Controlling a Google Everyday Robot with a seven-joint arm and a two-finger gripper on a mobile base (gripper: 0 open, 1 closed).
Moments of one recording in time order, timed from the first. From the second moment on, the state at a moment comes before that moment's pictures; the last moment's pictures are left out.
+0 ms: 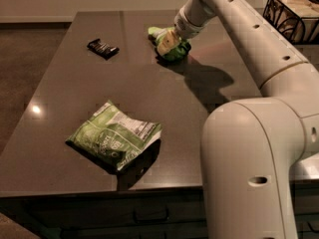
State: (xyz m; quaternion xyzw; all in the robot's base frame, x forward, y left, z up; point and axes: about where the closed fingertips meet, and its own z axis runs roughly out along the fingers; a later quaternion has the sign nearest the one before) arm 0.810 -0.061 0.868 -0.34 0.89 0.10 0.28
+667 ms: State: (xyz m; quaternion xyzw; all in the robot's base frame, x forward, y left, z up) arm 0.792 0.006 0.904 -0.43 0.84 0.14 0.31
